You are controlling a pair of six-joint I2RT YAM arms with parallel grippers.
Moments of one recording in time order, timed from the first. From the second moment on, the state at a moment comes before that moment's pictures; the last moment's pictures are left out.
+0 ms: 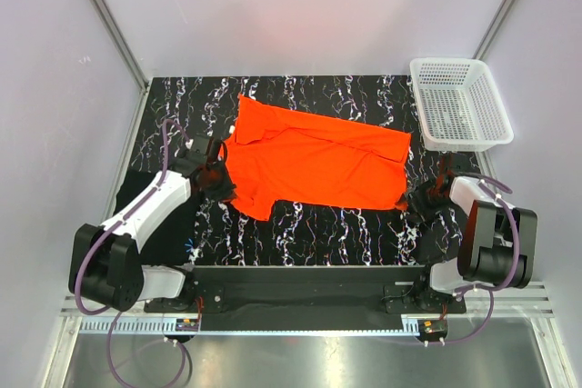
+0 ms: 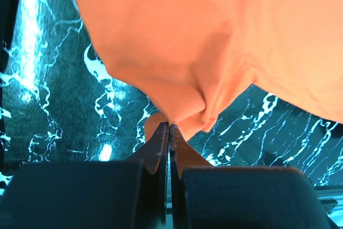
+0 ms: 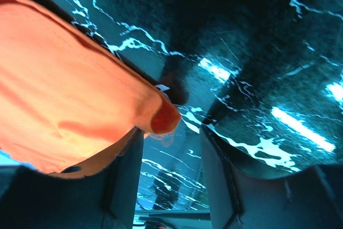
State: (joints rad) left arm -0.31 1.30 0.87 -0.67 0.06 -0.72; right arm -0.23 1.44 0.68 -0.55 -0.26 0.87
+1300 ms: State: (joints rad) left arm -0.18 1.84 2.24 -0.70 0.04 -0.28; right arm -0.20 1.72 1.68 -0.54 -0.28 0.84
